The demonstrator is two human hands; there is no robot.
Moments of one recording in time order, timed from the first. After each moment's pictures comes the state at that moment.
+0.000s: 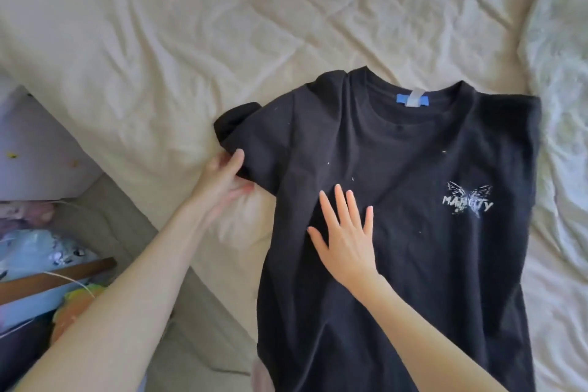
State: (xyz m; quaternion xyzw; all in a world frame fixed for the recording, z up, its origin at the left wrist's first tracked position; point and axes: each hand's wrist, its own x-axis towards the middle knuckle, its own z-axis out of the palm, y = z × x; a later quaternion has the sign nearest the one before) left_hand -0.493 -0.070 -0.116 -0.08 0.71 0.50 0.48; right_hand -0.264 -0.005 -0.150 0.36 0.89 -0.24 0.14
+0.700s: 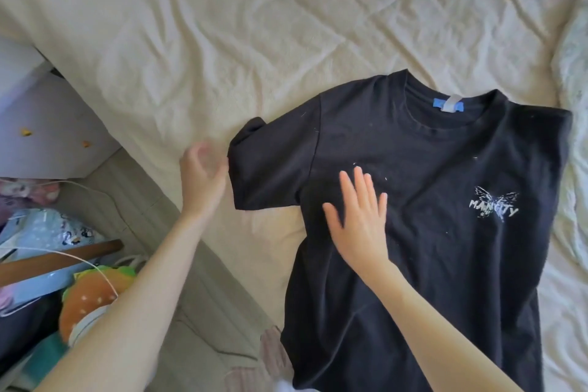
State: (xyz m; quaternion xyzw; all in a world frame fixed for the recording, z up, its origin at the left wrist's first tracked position) left_hand -0.530 -0.136 -0.103 0.04 0.90 0.37 0.25; right_hand -0.314 -0.022 -0.121 0.42 0.87 -0.27 0.03
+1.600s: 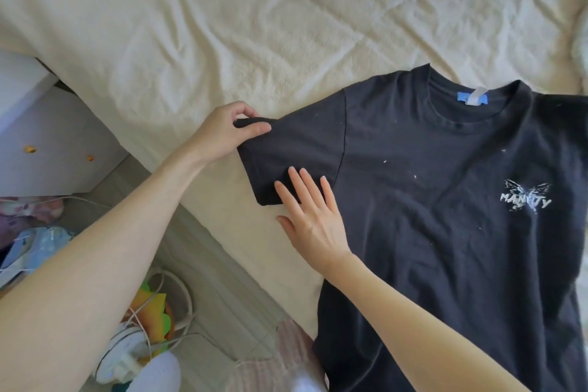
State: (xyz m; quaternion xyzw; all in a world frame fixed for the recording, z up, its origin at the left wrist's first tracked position) left_hand -0.617 -0.096 -0.092 0.26 0.78 0.35 0.45; right_hand -0.396 -0.085 -0.130 0.24 0.95 -0.17 -0.03
